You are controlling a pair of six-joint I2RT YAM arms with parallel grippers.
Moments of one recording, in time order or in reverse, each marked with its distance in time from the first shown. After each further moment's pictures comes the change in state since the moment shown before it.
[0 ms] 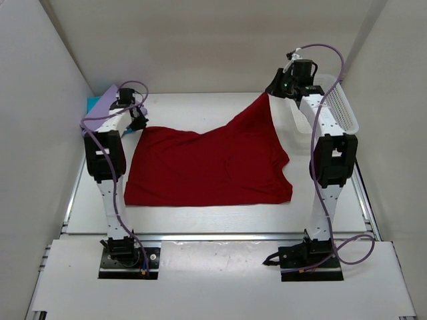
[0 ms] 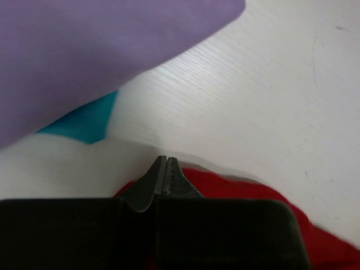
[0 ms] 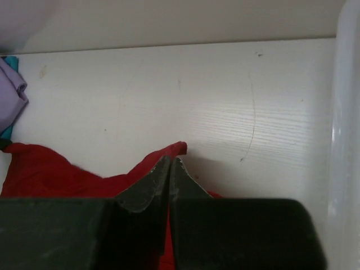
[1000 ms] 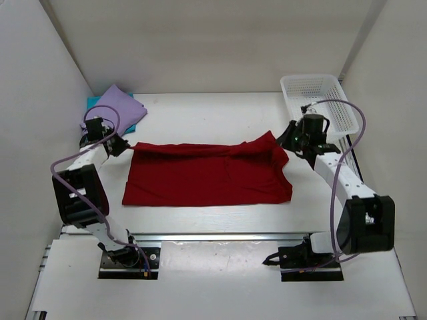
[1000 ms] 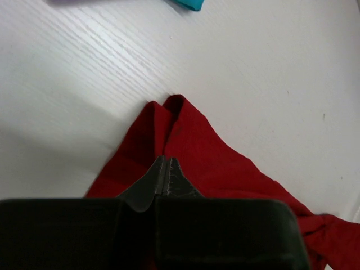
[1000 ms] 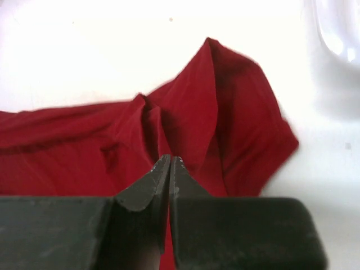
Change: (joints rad) left arm 0.208 -0.629 -0.797 0.306 0.222 -0.135; right arm 0.015 -0.718 -0.961 0.135 0.142 0.119
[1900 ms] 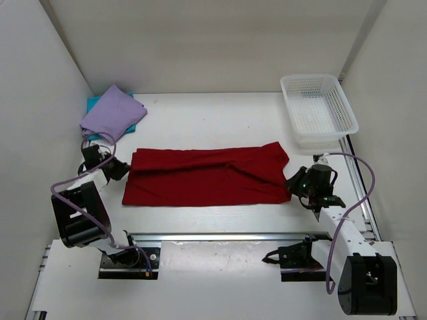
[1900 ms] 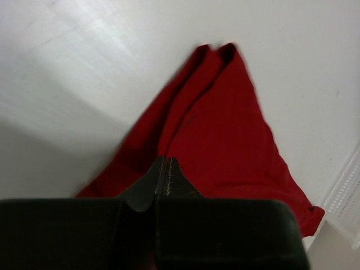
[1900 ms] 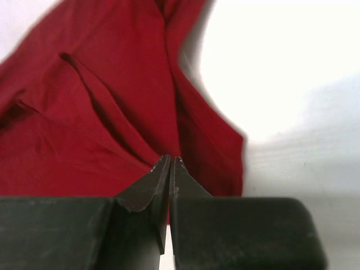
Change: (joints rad) left arm 0.104 -0.218 -0.375 0.126 0.127 -0.095; right arm -0.094 -0.504 -0.646 0.082 0.013 0.089
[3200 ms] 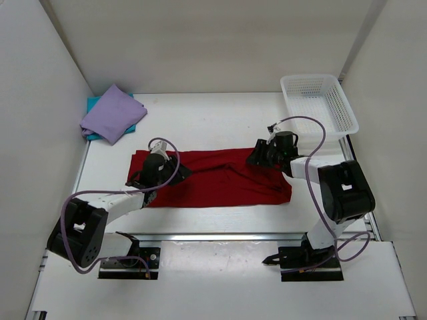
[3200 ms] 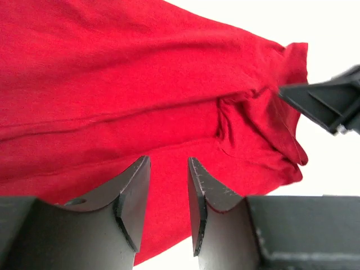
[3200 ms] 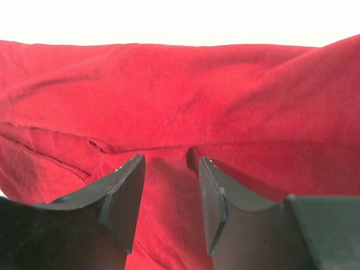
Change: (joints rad) left arm -0.763 -0.157 -0.225 0.345 -0.161 -0.116; right arm 0.249 0.756 0.421 0.316 -0.189 -0.084
